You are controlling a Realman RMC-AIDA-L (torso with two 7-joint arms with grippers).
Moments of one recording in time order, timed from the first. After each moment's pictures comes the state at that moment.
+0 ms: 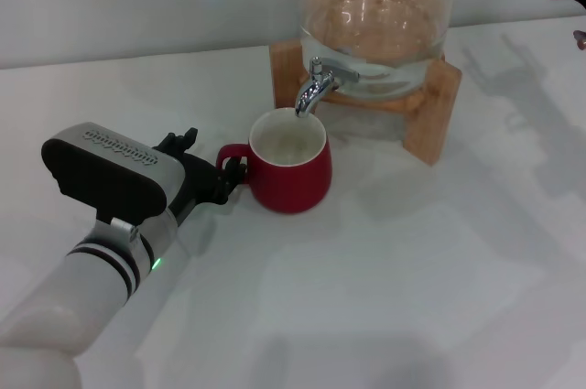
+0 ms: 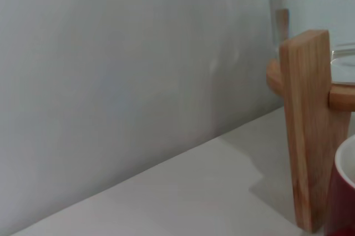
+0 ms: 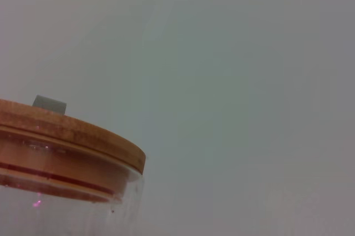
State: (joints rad) left arm -0.54 -2.09 2.43 0.68 2.00 -0.39 -2.59; right arm 0.52 2.02 -0.96 -0.23 2.65 1.31 -2.87
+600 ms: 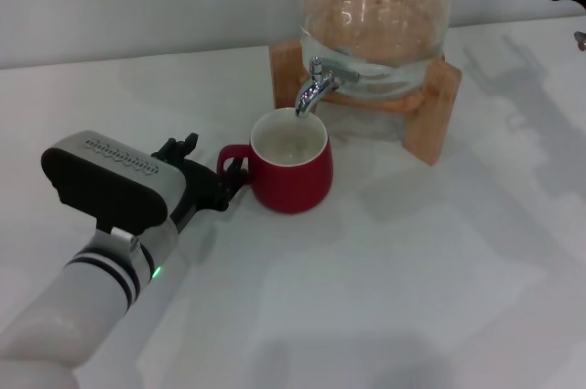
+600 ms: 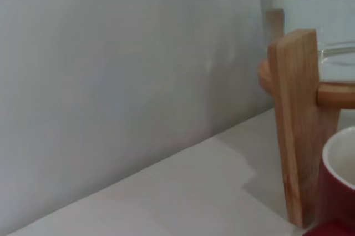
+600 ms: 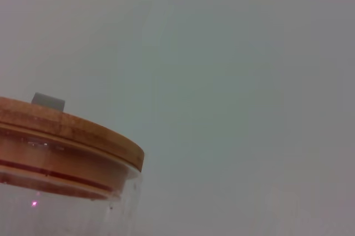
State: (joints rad) left arm -0.50 -2.09 2.42 0.71 2.00 -0.39 -2.54; right arm 0.52 2.02 -0.96 -0.23 2.65 1.31 -2.87
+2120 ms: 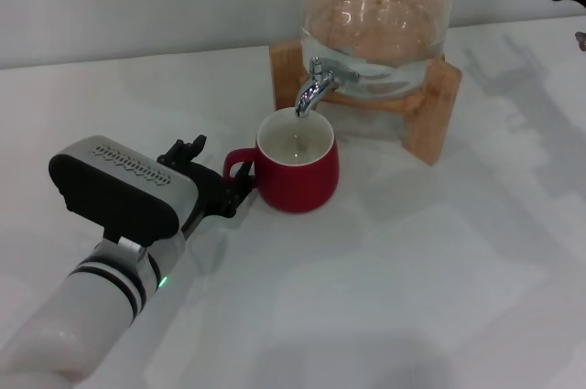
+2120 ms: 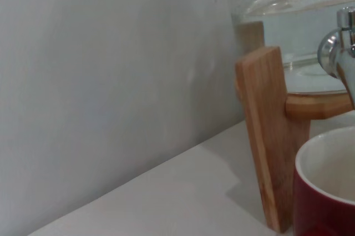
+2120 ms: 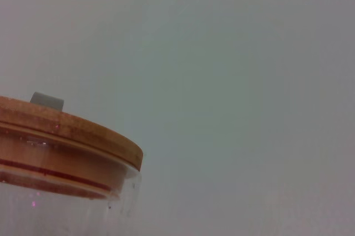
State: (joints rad) left arm -0.40 -2.09 2.36 0.87 1.97 -0.32 -2.34; right arm 0.52 2.02 -0.96 -0.23 2.65 1.31 -2.87
